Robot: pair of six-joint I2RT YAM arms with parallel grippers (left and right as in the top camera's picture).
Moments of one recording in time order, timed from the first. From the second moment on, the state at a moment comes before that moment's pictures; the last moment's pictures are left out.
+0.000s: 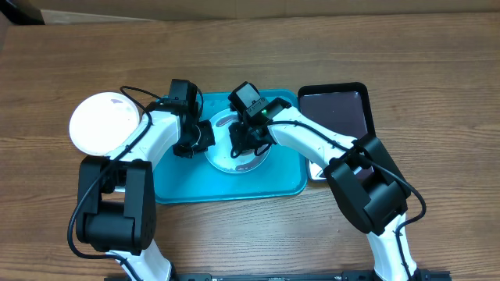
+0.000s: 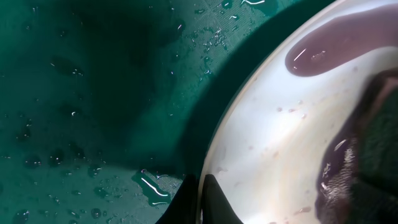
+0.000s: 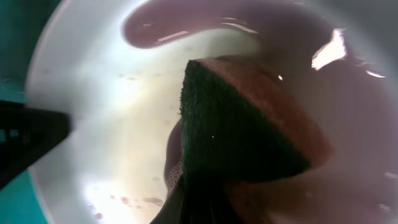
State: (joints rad) left arm -0.14 1.87 1.16 -0.70 0.14 -0.37; right arm 0.69 2.18 1.58 -0.63 -0.23 0.41
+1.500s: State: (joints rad) left arm -0.14 1.87 1.16 -0.69 0.15 -0.37; right arm 0.49 2.15 1.52 -0.54 -0.49 0.23
